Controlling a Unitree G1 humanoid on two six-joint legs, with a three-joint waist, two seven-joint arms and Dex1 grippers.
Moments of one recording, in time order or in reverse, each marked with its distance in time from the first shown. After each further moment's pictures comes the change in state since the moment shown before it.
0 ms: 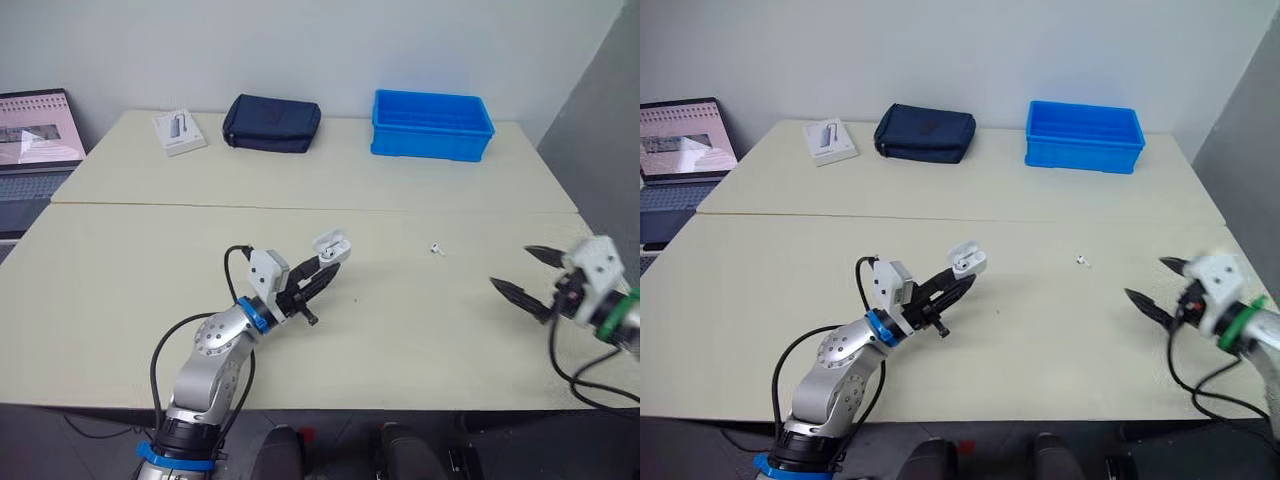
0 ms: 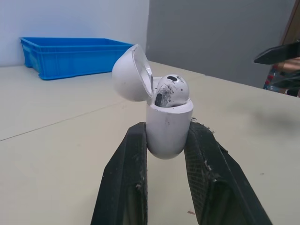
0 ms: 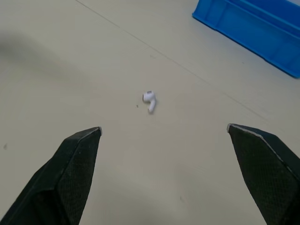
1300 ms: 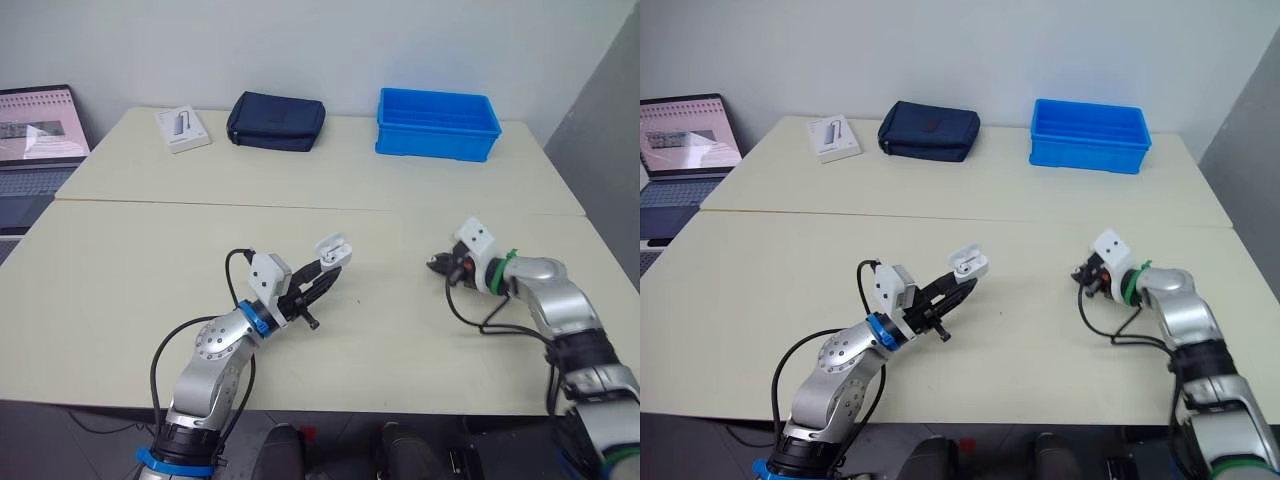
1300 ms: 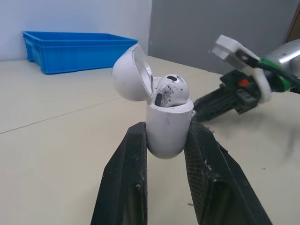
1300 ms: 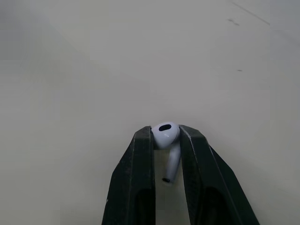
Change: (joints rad) left arm 0.031 0.000 -0.013 -0.047 0.007 0.009 0.011; right arm -0.360 0.107 0.385 0.304 -0.202 0.067 0.174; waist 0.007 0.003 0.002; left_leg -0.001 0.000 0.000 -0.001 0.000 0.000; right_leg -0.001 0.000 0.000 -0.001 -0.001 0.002
